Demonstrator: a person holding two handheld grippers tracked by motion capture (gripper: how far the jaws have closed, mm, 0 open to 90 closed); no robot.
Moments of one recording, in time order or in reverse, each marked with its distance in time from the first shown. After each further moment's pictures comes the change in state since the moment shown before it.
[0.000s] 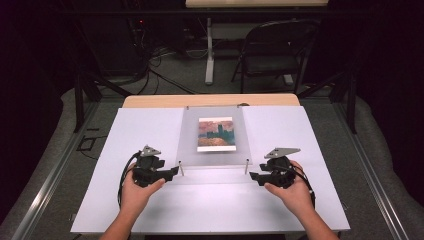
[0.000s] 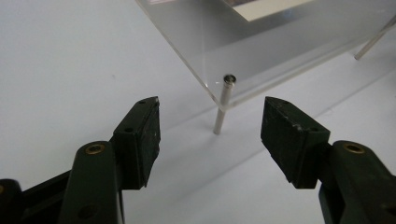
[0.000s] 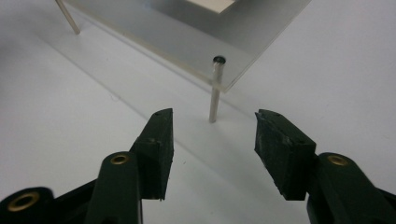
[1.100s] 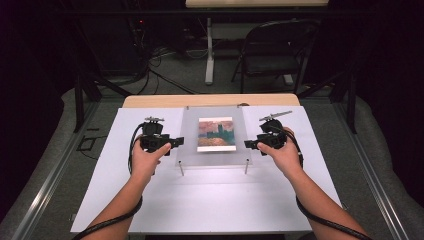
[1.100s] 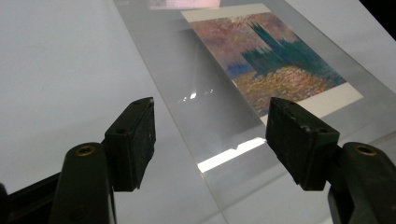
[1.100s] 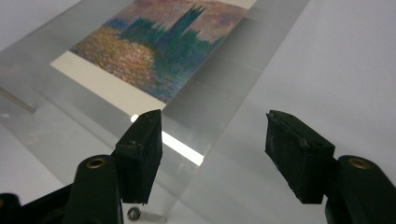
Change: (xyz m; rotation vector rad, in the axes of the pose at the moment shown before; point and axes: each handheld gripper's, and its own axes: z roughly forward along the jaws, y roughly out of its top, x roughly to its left) left arm 0.031 0.073 0.037 -0.024 -0.055 -0.150; right arm -0.053 0.079 0.041 0.013 -0.006 0.118
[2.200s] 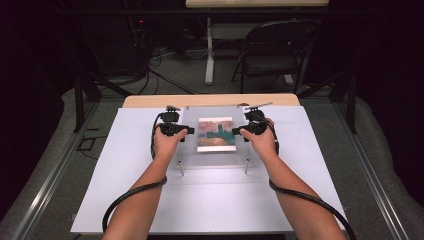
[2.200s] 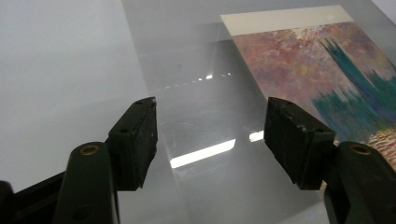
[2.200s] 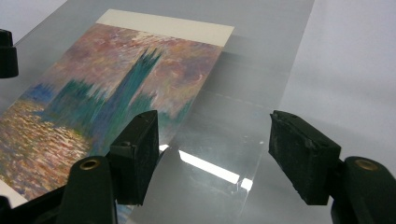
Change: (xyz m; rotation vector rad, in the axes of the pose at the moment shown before) left arm 0.010 0.037 0.090 0.104 0.107 -0.075; right arm -0.015 0.034 0.080 0.011 -0.063 0.142
